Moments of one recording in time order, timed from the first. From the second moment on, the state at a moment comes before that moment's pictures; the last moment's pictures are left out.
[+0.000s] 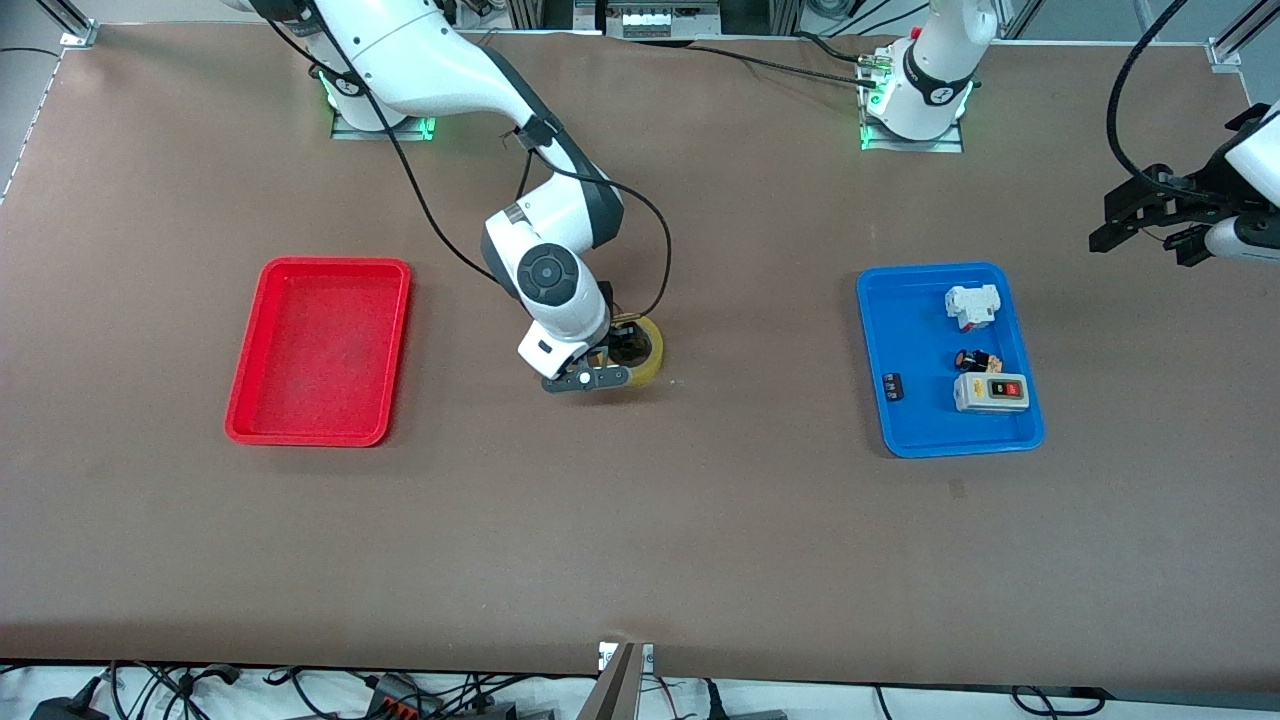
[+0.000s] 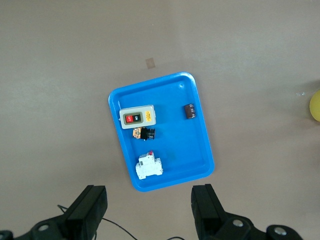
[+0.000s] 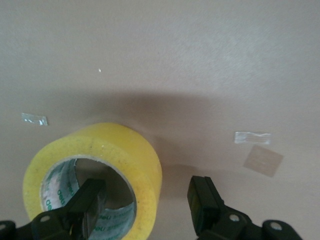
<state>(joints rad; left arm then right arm) 0.04 0.02 -0.05 -1.52 0.00 1.52 0.15 0.71 0.75 -0.02 -1.55 0.16 2.30 0.48</state>
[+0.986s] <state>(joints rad) 0.04 0.02 -0.03 -1.52 0.00 1.46 0.13 0.72 0.76 -0.04 -1.52 0.09 2.21 0.49</state>
